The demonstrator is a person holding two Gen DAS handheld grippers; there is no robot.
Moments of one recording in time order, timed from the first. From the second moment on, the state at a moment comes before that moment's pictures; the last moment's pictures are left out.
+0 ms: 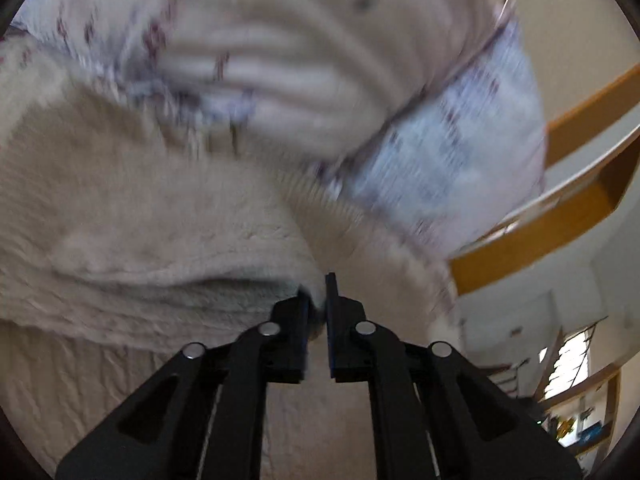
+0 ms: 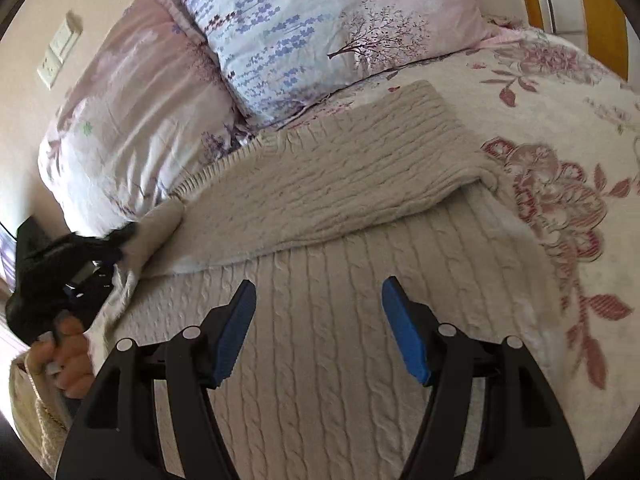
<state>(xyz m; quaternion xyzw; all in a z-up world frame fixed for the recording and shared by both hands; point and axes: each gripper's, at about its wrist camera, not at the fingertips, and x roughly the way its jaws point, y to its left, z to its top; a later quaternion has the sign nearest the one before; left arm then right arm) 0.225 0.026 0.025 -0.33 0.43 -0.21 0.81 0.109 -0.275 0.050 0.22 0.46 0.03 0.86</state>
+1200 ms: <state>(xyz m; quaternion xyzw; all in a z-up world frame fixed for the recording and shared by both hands) 0.152 0.187 -0.004 -0.39 0.42 -0.06 0.82 0.192 0.017 0.041 -0.17 0.42 0.32 0.83</state>
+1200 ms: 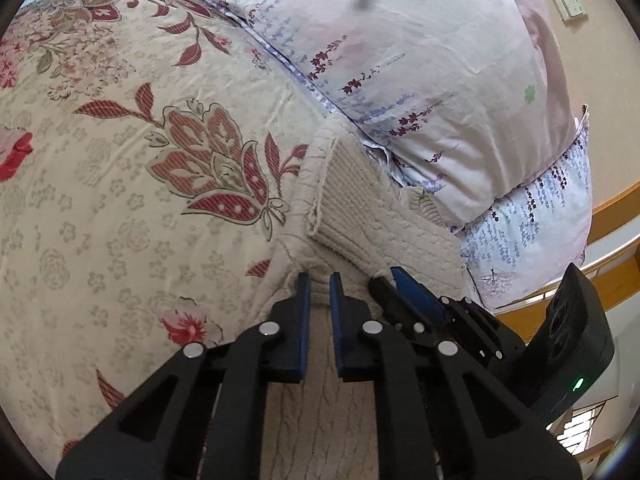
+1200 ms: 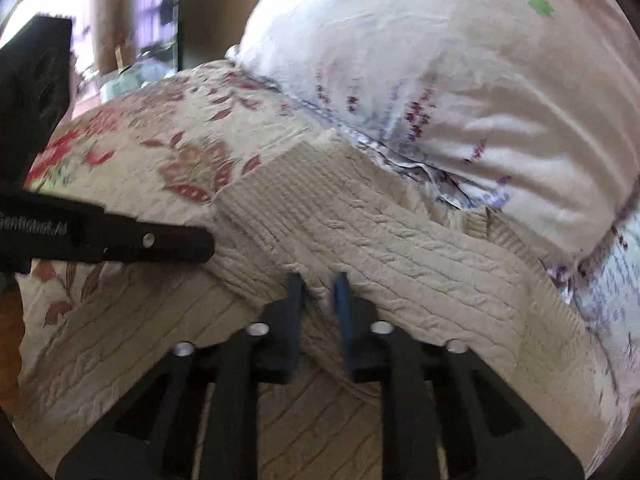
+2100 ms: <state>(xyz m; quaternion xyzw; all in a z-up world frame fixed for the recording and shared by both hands) 0.156 0.186 -0.006 -0.37 0.43 -0.07 0.82 0.202 -0.314 0.051 0.32 0.46 -0.01 0.83</state>
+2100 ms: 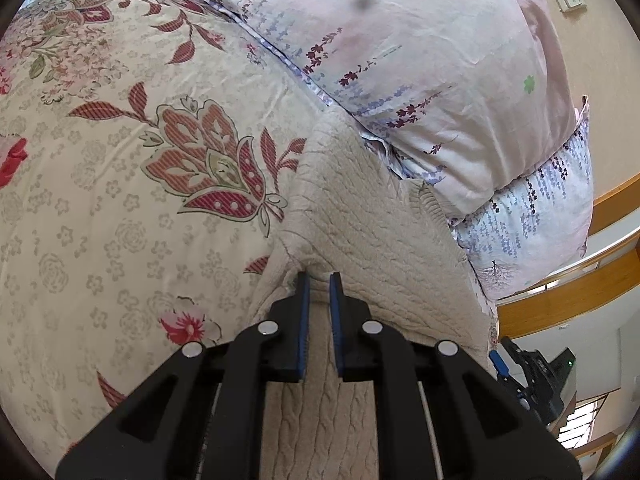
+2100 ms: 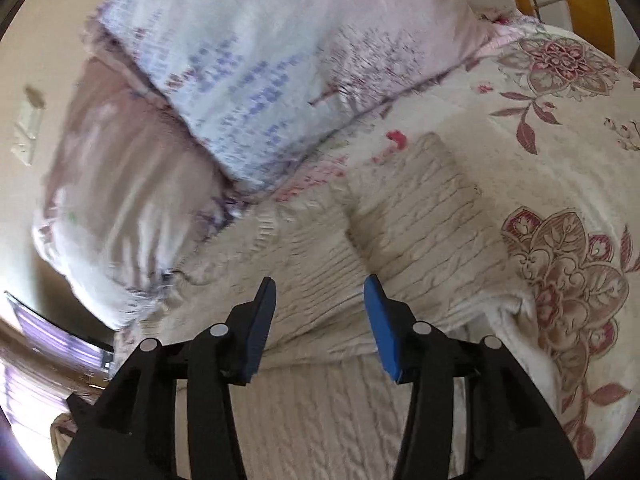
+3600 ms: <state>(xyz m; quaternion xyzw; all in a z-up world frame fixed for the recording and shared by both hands) 0.023 0.186 0.006 -0.26 0.46 -0.18 0.83 0.013 -0.383 0.036 0.32 0.49 0.06 0.81</state>
